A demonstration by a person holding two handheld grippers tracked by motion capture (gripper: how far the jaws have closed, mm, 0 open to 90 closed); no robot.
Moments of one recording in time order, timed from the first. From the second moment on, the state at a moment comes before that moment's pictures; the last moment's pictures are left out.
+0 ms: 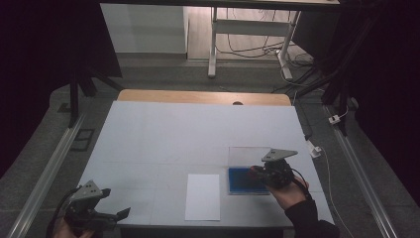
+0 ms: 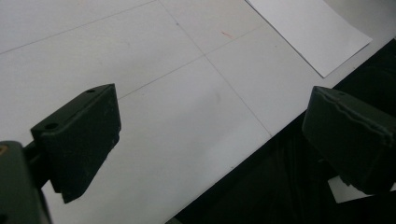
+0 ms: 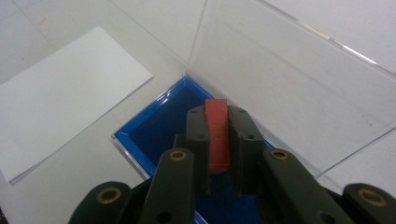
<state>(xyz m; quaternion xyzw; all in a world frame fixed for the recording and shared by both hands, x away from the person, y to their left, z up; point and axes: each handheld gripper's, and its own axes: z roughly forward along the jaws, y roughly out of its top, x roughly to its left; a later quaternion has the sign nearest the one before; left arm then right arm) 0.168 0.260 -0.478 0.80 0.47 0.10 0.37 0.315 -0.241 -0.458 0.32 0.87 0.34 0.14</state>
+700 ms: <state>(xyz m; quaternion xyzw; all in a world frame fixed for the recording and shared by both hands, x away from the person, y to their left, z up) 0.168 0.259 -0.478 0.80 0.46 0.10 0.37 0.322 -0.239 -0.475 0.34 0.88 0.30 0.13</state>
